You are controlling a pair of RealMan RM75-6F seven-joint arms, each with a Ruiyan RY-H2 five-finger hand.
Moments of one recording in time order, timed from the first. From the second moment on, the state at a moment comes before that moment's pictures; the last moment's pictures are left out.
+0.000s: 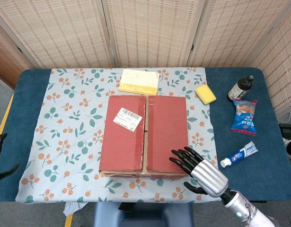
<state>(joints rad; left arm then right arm) -0.10 -1.15 -0.11 -1.46 1.41 1.49 -0.05 0.36 -1.07 -0.03 -1.98 -1.88 1.19 -0.05</state>
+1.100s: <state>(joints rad) -0.08 -1.15 -0.12 -1.46 1.39 1.51 -0.13 0.50 -1.37 0.08 -1.86 -1.76 1.12 -0.26</state>
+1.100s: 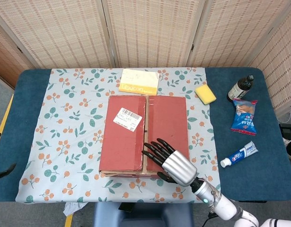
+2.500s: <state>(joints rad) -0.05 -1.07 -0.12 -1.51 1.39 1.50 -0.24 0.22 -1.36 0.05 -1.59 -1.98 1.87 -0.32</state>
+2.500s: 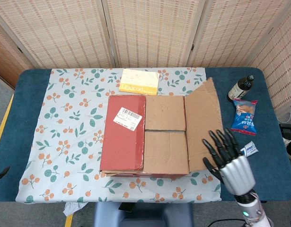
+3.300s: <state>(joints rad) -0.16 -0.98 -0.02 -1.74 1.68 1.42 -0.20 0.01 -1.32 0.03 -1.36 -1.75 1.95 0.00</state>
